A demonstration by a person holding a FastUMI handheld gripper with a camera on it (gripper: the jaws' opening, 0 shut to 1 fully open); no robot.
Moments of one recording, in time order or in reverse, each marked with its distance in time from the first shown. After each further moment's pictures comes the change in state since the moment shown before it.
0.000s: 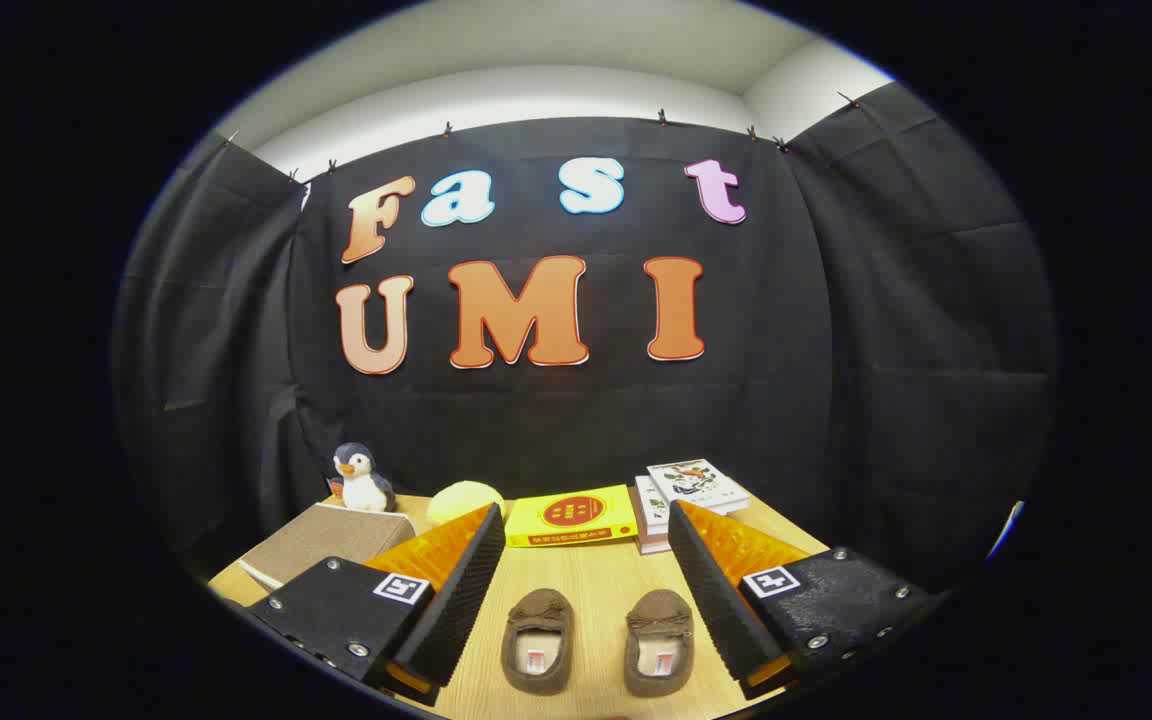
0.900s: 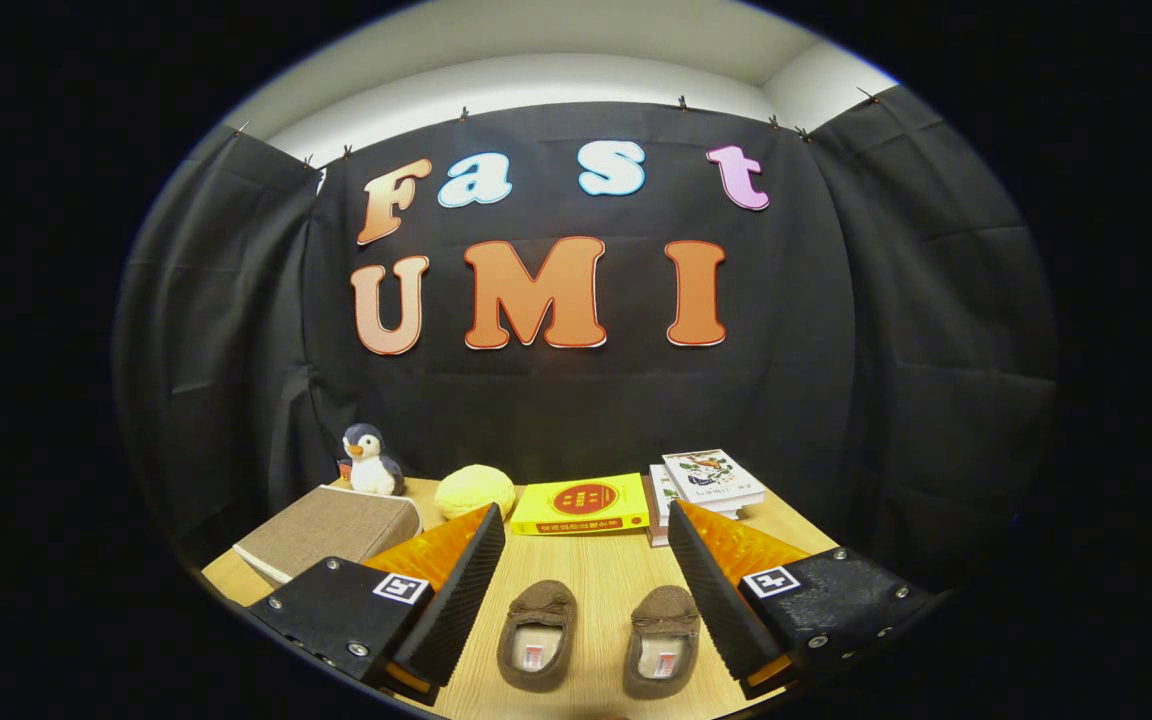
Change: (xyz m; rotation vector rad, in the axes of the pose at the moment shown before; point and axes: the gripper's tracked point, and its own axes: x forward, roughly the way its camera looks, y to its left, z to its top) arm 0.015 -0.004 -0.014 -0.032 0.047 0.048
